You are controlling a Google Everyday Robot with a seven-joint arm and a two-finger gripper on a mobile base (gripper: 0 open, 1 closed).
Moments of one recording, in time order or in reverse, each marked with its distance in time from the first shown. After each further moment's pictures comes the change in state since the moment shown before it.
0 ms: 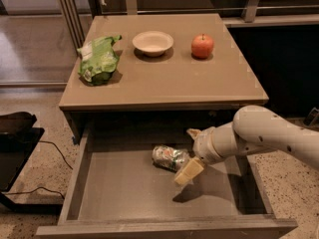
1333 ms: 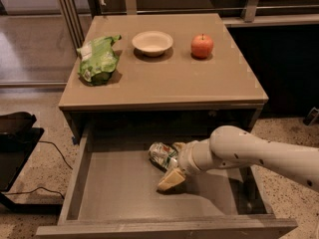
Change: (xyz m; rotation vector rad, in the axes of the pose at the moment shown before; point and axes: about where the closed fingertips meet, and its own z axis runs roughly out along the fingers) arm 0.010 0.011 0.071 0.036 0.004 0.029
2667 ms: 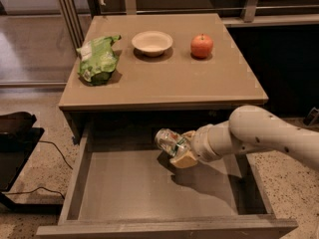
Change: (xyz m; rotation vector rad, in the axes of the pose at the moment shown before) arm -0.022 -0.020 -0.061 0.023 -0.007 -0.053
